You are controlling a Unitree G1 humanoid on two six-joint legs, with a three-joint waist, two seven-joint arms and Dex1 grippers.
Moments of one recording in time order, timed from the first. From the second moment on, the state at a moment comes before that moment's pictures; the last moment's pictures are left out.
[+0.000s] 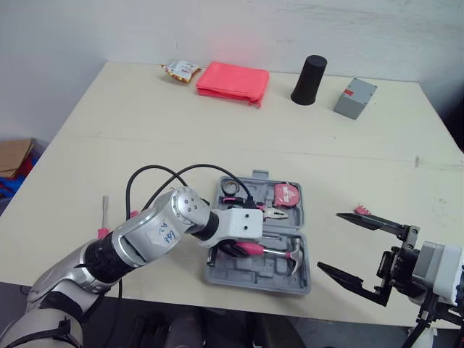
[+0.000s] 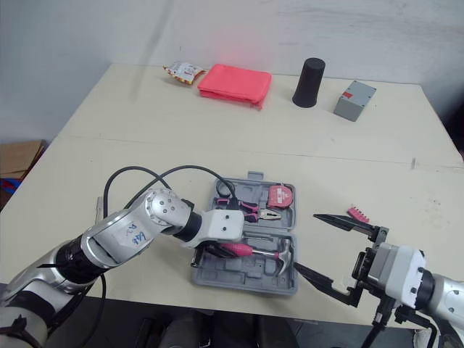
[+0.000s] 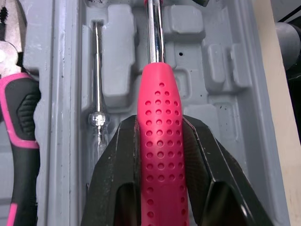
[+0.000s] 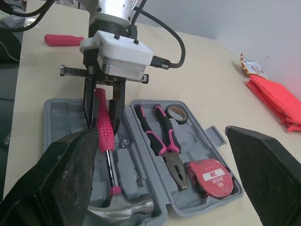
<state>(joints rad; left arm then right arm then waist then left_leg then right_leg) -0.79 0.66 -0.72 -0.47 -0.12 0.98 -0.98 0.45 -0.74 -0.48 -0.72 0.59 -0.01 1.00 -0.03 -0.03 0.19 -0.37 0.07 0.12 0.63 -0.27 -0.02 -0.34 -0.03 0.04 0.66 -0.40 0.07</state>
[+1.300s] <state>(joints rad) -0.42 0.45 -0.44 -0.22 -0.17 0.45 -0.91 0.49 -0.67 -0.48 -0.65 0.56 -0.09 1.04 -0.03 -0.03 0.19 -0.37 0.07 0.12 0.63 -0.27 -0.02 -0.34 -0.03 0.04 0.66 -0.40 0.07</state>
